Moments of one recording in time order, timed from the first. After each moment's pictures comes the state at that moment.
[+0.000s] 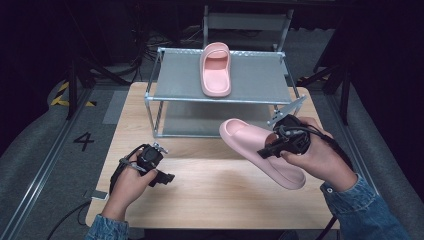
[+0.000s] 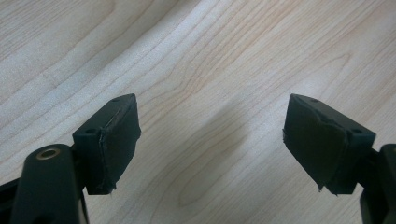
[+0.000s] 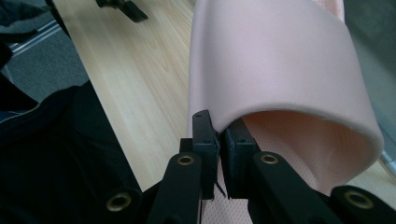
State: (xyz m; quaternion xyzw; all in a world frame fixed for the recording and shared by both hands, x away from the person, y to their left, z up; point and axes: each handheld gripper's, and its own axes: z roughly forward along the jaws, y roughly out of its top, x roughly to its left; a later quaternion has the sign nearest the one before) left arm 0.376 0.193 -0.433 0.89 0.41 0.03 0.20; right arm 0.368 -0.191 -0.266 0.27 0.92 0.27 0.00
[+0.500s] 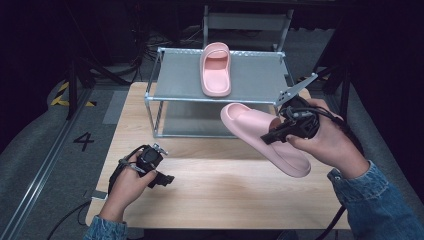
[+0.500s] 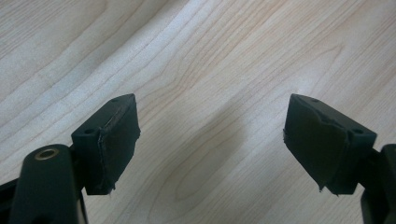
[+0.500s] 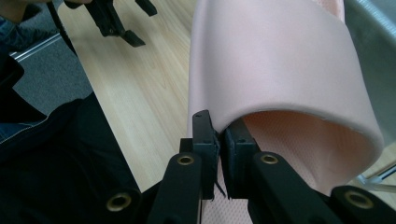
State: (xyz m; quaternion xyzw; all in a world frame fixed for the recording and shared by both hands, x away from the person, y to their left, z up) left arm 0.371 0.195 -0.430 0.89 0.40 0.02 0.20; right arm 0.377 -0.192 -0.219 0.27 0.92 0.28 0.02
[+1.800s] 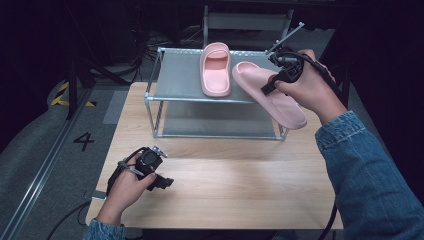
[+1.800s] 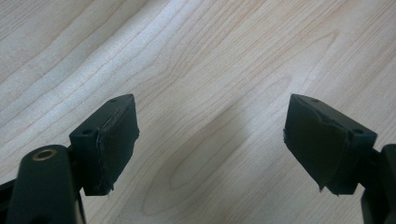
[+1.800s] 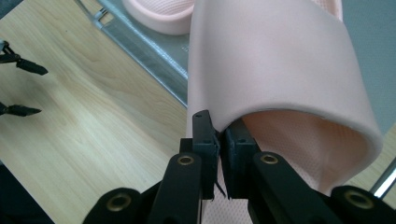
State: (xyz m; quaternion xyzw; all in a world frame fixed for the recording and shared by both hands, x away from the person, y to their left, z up) left arm 0.365 0.194 -0.431 0.90 0.39 0.02 0.20; right arm 0.494 -0.181 -0.191 0.39 0.89 0.22 0.08
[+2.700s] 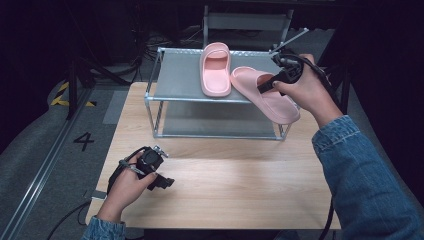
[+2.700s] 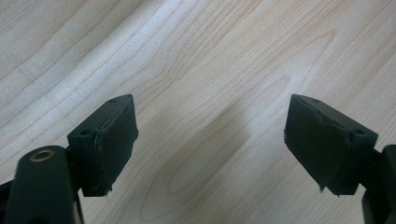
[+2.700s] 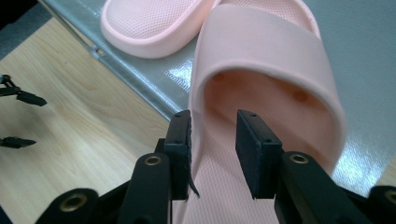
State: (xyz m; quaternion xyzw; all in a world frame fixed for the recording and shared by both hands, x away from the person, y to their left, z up) left arm 0.369 0.193 -0.433 0.90 0.39 0.00 0.20; right arm 0.508 -0.198 -0.212 0.40 0.87 0.29 0.09
